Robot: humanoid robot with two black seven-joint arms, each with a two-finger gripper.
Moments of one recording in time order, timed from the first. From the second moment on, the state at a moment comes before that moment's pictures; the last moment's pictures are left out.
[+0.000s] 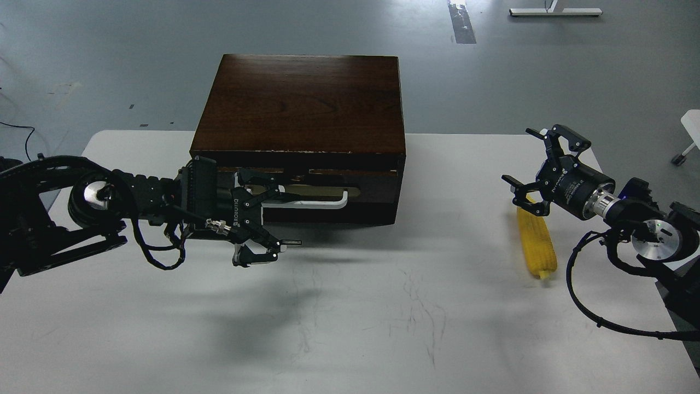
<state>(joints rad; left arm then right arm) -1.18 0.69 0.20 -1.29 2.18 0.31 -0.49 0.66 -0.54 0.59 0.78 0.04 0.48 0.01</state>
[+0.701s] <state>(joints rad) -1.13 0.77 0.19 -1.38 2.18 0.31 -0.49 0.66 -0.54 0.59 0.78 0.04 0.48 0.01</state>
